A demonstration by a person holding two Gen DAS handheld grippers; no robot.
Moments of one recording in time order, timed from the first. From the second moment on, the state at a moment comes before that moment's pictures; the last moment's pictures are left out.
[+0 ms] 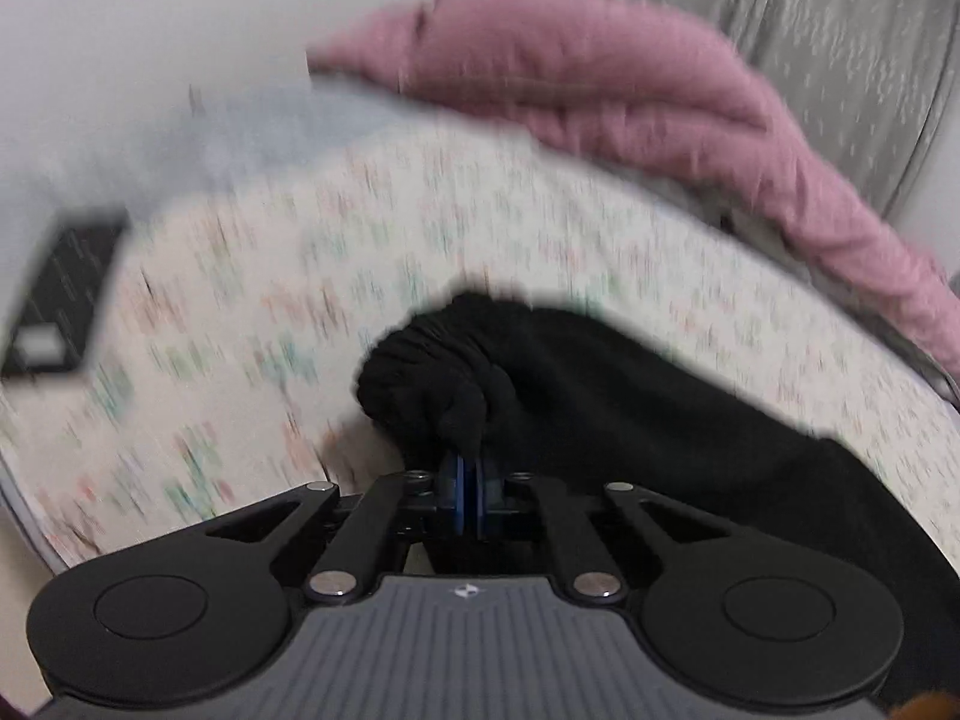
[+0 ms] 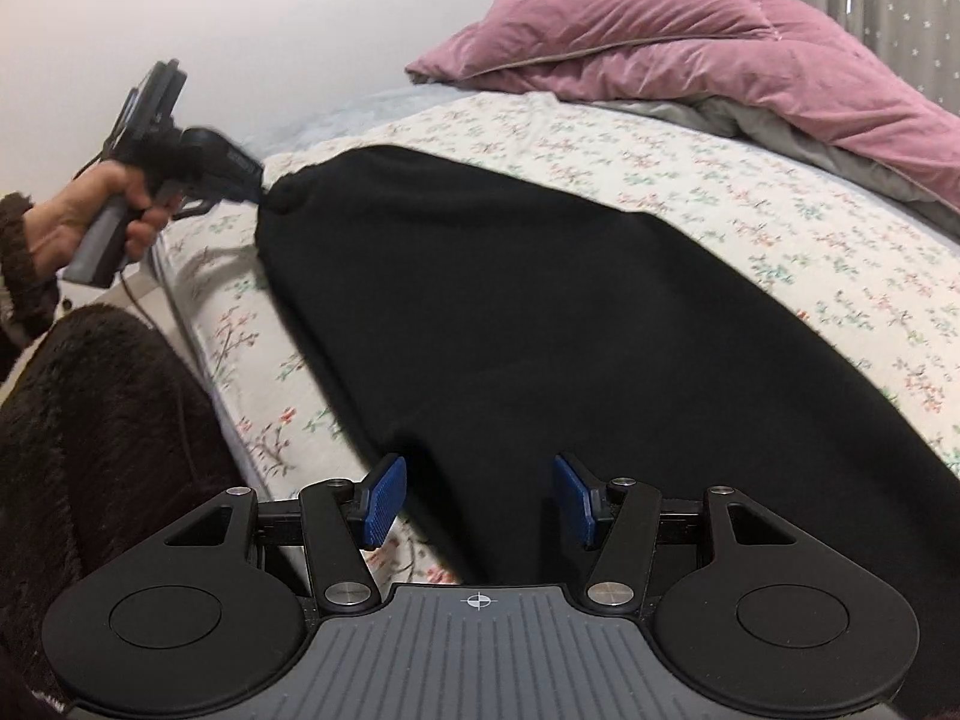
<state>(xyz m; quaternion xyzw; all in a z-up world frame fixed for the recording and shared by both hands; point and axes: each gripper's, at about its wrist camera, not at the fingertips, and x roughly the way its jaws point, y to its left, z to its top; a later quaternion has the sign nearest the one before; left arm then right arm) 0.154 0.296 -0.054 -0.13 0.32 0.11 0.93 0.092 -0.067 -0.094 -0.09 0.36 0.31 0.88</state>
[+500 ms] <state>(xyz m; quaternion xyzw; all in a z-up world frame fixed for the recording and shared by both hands) 0.143 0.242 -0.029 0.03 0.33 0.09 0.94 0.087 -0.095 -0.081 -0.05 0.35 0.28 0.89</state>
